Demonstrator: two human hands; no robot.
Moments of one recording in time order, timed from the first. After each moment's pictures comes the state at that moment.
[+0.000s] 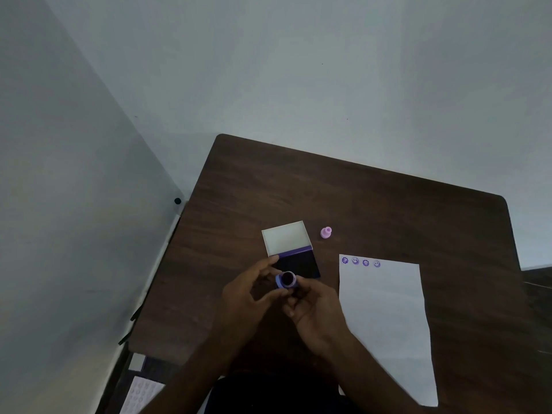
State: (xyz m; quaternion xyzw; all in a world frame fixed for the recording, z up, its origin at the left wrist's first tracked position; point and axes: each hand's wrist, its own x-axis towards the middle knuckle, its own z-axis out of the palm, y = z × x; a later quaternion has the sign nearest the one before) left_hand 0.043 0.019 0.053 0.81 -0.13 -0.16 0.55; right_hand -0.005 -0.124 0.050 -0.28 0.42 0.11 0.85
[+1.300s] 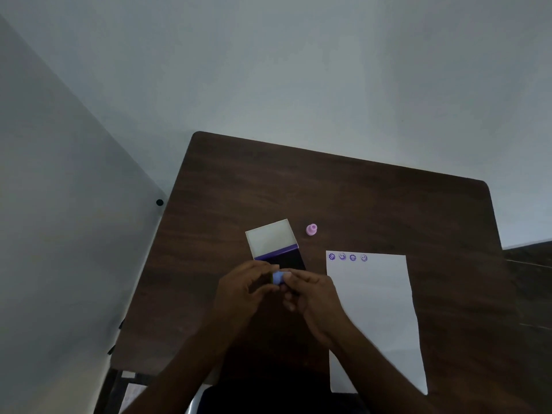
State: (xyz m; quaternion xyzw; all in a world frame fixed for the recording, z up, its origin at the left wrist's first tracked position) left_hand 0.068 -0.011 0.032 0.87 -0.18 -0.24 0.39; right_hand 0.014 -0.156 0.041 -0.55 0.40 0.19 0.71
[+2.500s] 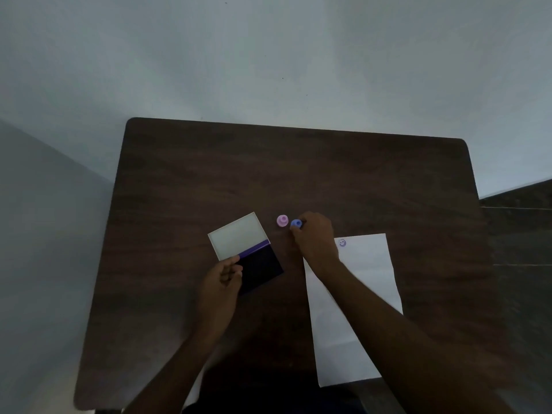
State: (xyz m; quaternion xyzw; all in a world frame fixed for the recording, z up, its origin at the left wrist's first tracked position) left_hand 0.087 -0.040 -0.022 0.79 0.08 -0.32 0.52; right_hand 0.093 -0.267 -0.053 -0.86 0.39 0.13 0.30
